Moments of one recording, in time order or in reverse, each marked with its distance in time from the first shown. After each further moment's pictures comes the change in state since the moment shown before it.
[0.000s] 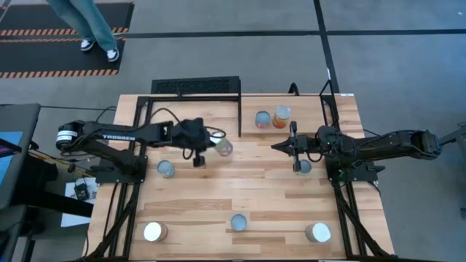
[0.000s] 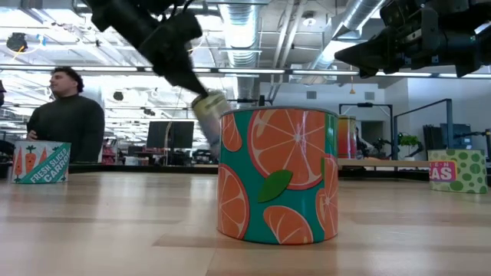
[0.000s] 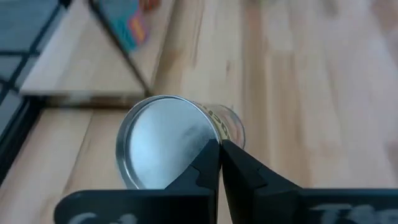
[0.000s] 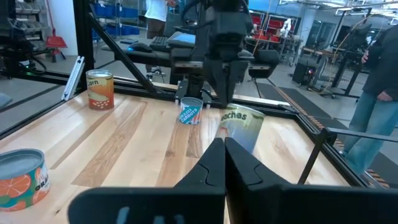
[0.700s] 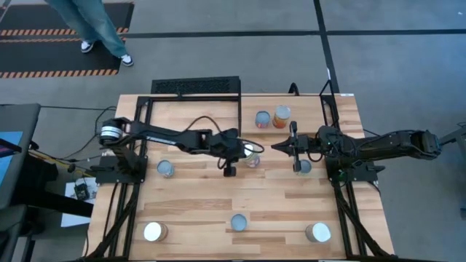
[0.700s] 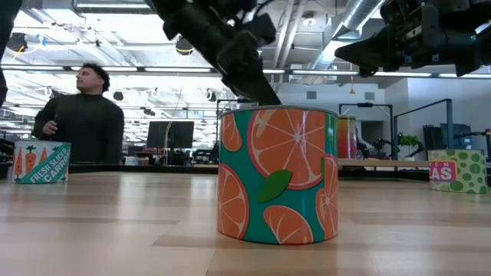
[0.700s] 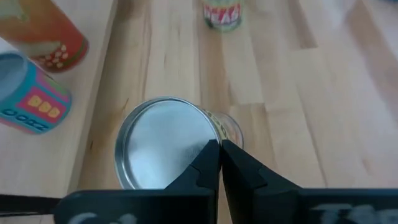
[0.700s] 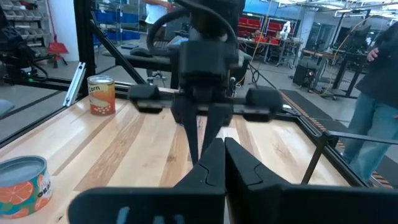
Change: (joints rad) left arm -0.107 0.495 0.404 0.043 0.021 0.025; right arm 0.004 0.000 0.000 0.014 0.000 0.018
